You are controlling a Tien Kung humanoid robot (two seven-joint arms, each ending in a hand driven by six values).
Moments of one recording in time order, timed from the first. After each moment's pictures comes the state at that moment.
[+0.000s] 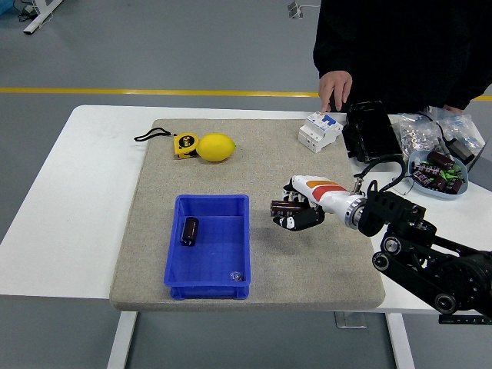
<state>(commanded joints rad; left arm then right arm) -0.08 0.05 -1.13 -0.18 0.95 0.14 0.18 0.79 -0.24 0.49 1.13 -1.63 -0.04 -0.13</state>
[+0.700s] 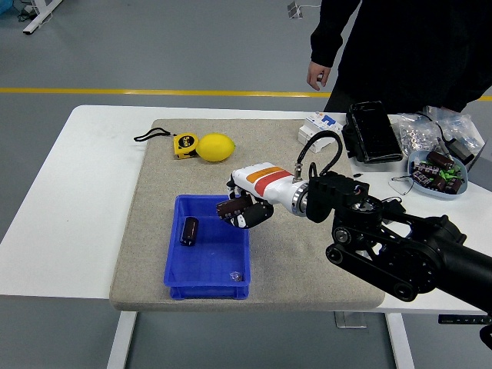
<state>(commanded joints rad) -0.09 0.06 -1.14 -0.18 0.97 0.14 0.18 0.98 -0.09 0.35 1.12 -1.76 0.02 -0.17</state>
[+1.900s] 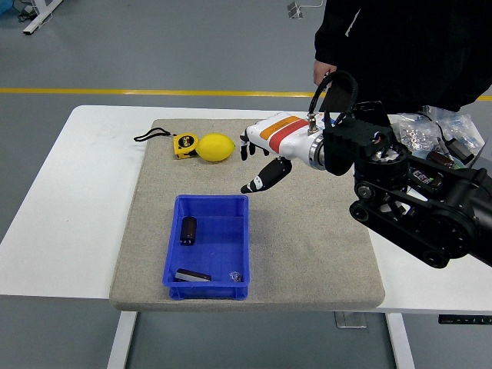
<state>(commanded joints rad) -0.09 0.07 -1.14 -0.18 0.95 0.15 0.17 1.05 -0.23 0.59 1.26 -1.85 0.23 -0.21</state>
